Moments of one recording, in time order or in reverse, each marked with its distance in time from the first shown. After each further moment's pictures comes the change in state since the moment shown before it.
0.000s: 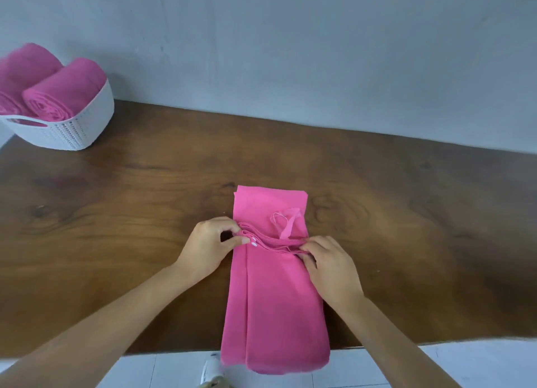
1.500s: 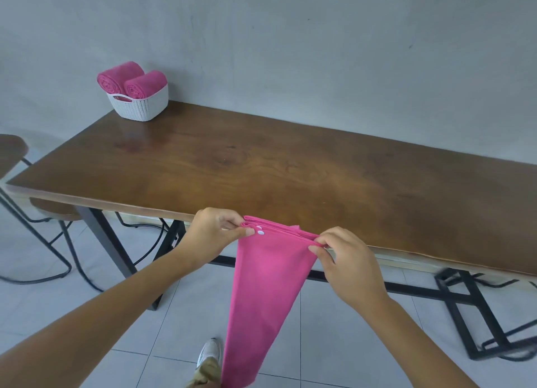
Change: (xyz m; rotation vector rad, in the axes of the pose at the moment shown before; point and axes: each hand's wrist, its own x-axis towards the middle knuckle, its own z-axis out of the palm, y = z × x) left_hand -0.230 0.204 0.081 -0.078 0.157 -0.103; right_hand -0.240 0.014 -0.179 0.122 0.066 -0.117
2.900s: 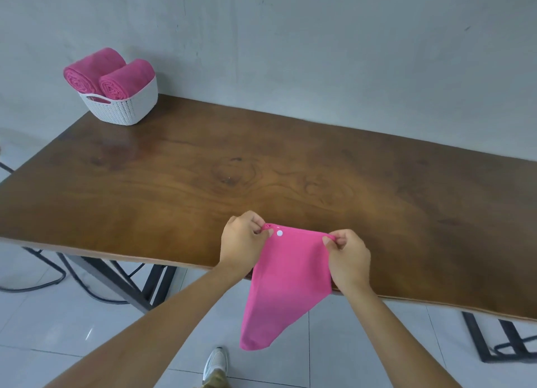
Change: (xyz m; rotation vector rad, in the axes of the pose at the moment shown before) left_hand 0.148 -0.076 0.038 0.095 0.202 -0.285; right_hand 0.146 0.040 0.120 0.392 0.057 0.740
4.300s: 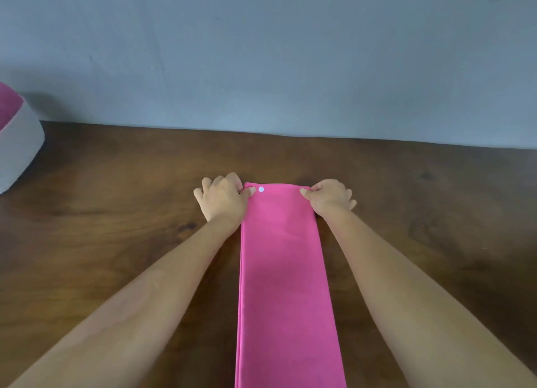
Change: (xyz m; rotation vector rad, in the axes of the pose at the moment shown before) left_hand 0.316 0.015 0.081 0.440 0.035 0.037; right_hand 0.310 -0.078 0.085 -0.441 -0.068 0.315
